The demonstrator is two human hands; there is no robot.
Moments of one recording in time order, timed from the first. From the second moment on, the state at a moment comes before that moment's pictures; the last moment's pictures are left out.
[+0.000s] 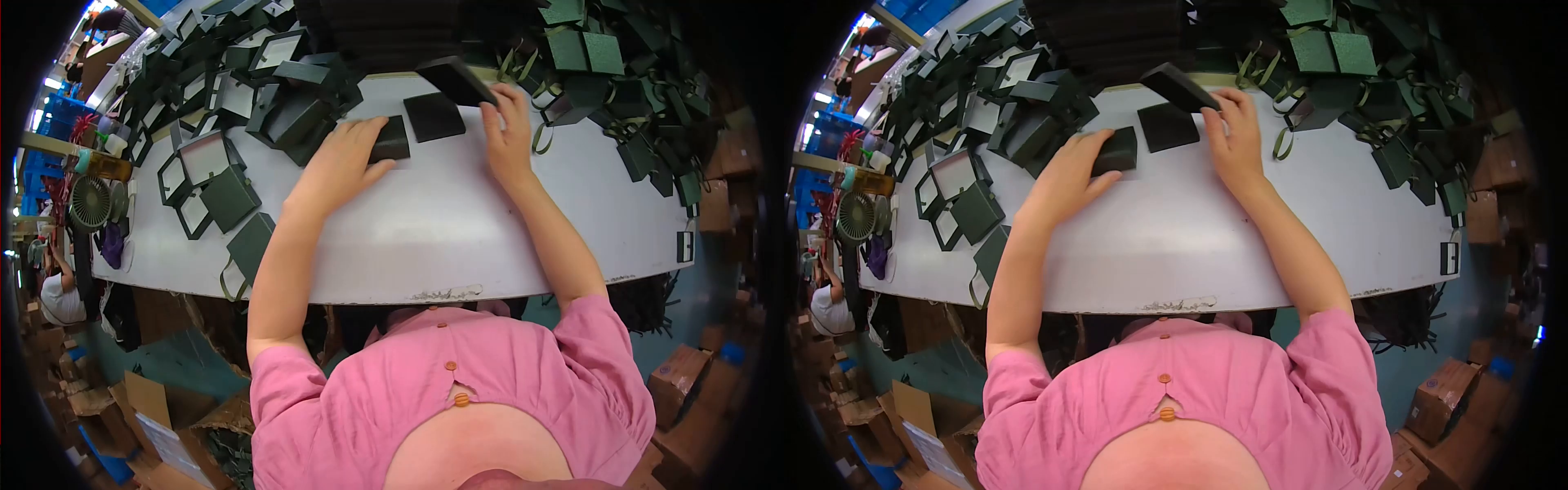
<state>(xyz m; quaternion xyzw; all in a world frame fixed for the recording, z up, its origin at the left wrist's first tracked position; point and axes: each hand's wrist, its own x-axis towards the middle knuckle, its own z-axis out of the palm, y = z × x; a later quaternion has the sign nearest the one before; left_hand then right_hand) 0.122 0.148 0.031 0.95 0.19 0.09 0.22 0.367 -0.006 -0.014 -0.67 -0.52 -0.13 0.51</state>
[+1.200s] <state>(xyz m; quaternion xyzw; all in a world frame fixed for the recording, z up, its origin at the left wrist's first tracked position) 0.064 0.041 -0.016 0.96 0.11 0.11 0.22 0.528 -0.115 0.052 -0.79 -0.60 -0.12 0.03</state>
